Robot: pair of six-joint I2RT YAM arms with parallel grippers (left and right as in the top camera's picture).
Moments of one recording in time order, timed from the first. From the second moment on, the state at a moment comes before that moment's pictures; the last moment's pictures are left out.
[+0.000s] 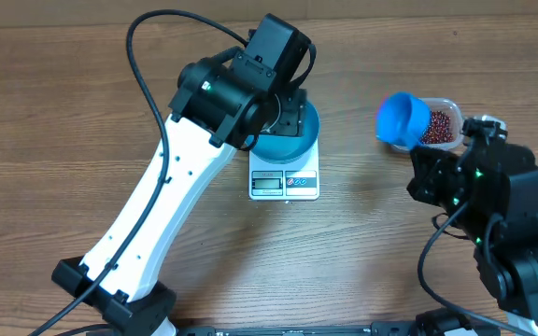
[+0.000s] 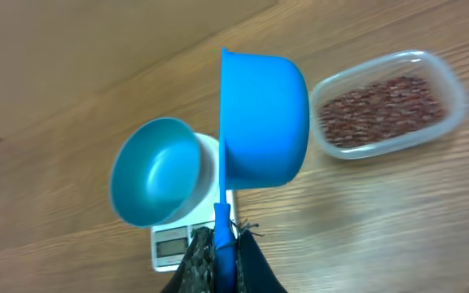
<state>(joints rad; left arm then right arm) -0.62 1.80 2.13 -1.40 -0.10 -0.48 0.21 0.87 1.12 -0.89 -0.01 0.54</state>
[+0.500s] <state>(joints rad) -0.69 1.80 1.89 -1.40 -0.10 -0.52 0.06 0.87 1.12 -0.98 0.02 0.47</state>
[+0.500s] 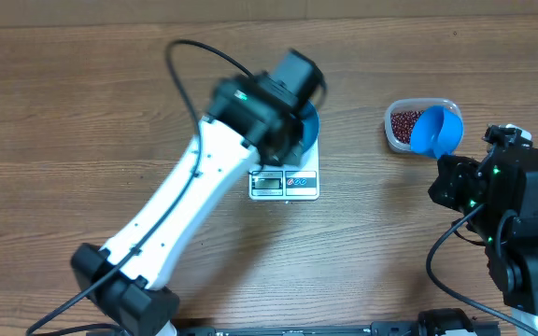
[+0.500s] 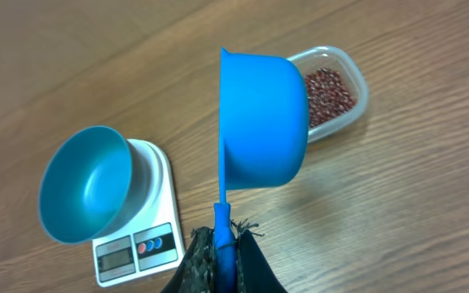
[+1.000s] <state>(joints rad) -0.82 1.80 1.54 -1.10 -0.19 -0.51 -0.05 1.04 1.12 -0.96 -0.10 0.37</state>
